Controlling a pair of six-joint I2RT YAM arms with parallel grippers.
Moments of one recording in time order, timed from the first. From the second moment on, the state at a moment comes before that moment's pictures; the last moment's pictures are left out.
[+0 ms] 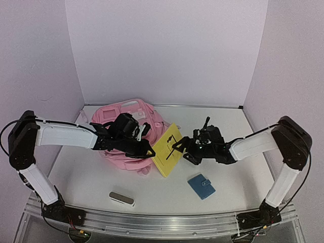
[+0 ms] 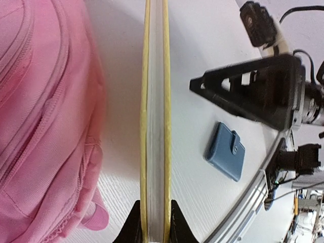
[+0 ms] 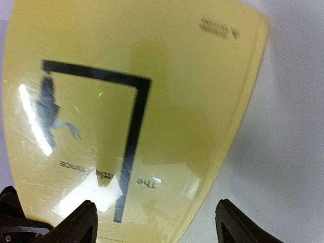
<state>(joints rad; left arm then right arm) -0.87 1.64 1.03 -0.15 0.27 -0.64 0.71 1.74 0.79 0.37 -0.20 1.07</state>
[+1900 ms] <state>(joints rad) -0.69 1.65 1.32 -0.72 0.12 -0.06 0.52 1.17 0.89 -0.25 -0.36 0.72</state>
